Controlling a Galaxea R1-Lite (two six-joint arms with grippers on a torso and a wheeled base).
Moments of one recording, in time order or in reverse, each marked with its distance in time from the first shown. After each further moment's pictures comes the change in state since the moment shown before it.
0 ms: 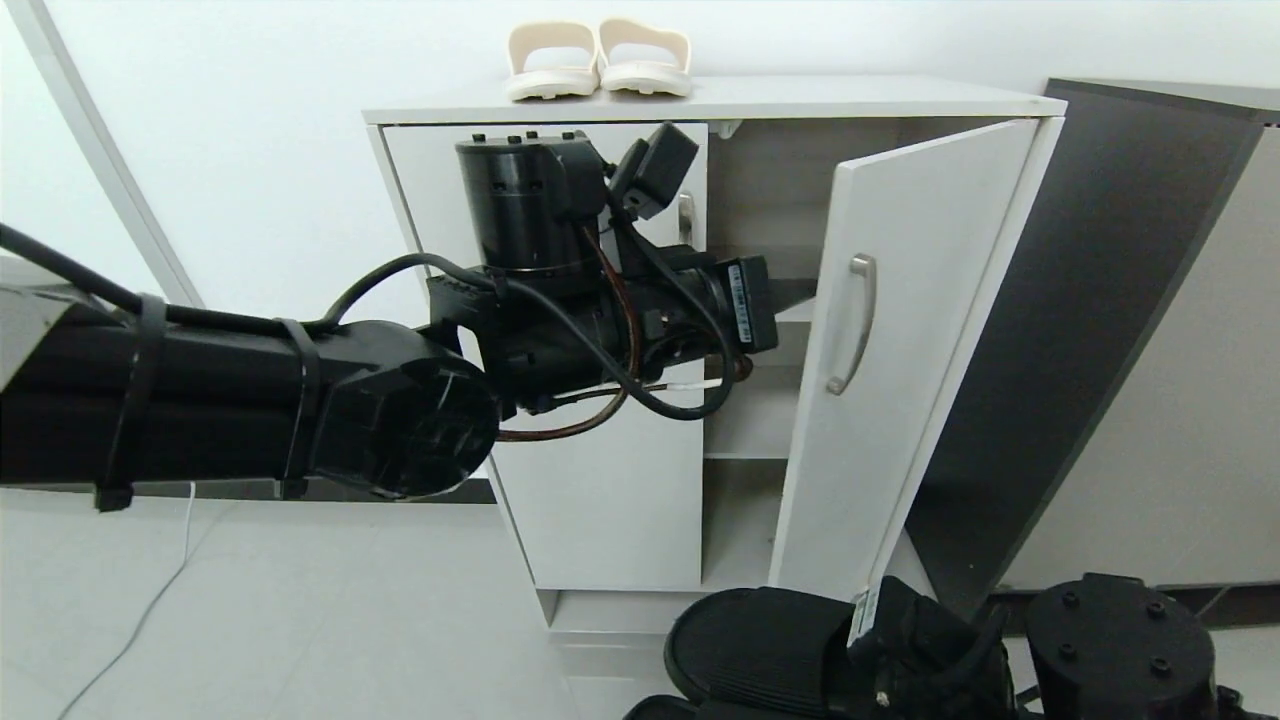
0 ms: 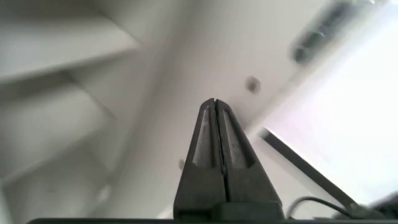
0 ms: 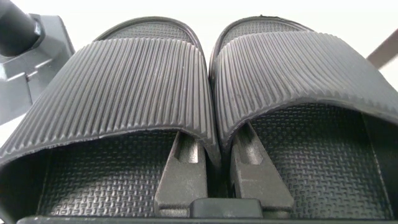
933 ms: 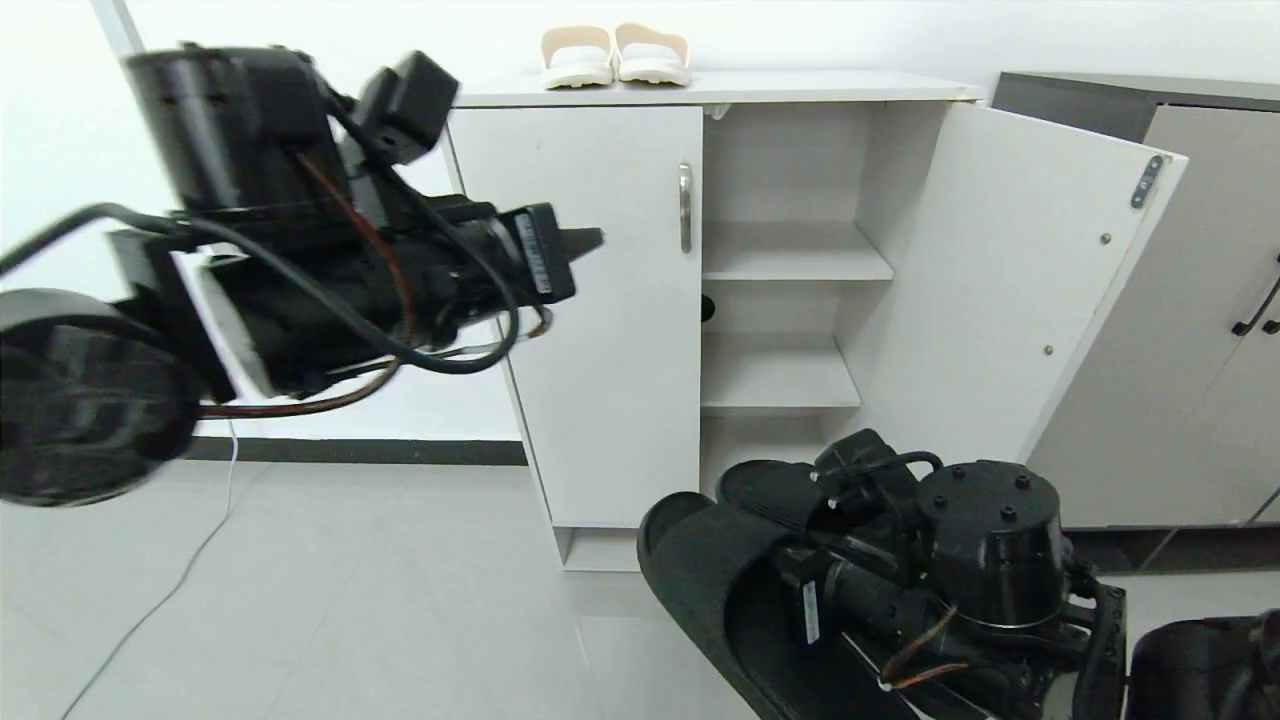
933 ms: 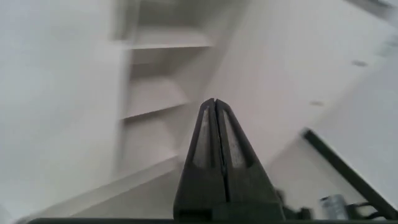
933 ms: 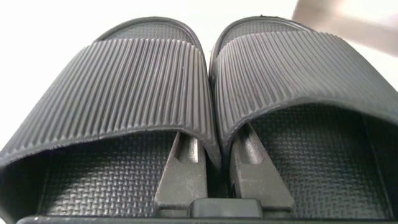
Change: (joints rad) left arm 0.185 -0.312 0.203 0.134 0.330 0.141; right arm -0.118 0.161 -0.270 0.014 -0.369 0.153
